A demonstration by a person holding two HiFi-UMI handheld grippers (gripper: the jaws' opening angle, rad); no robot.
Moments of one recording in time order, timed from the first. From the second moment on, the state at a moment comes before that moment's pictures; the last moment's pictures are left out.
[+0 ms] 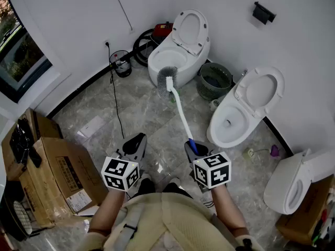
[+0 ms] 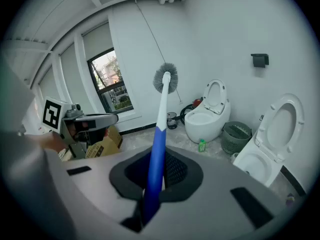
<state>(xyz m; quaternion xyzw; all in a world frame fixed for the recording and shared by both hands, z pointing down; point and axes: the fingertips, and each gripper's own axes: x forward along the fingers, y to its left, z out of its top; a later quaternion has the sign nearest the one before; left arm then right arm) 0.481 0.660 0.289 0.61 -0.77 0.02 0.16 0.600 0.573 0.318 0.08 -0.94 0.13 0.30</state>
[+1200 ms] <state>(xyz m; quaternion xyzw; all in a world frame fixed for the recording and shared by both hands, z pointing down) 0.464 0.587 0.315 0.62 -0.76 0.01 0.20 0.592 0.526 0.352 0.08 -0.92 0.18 0.33</state>
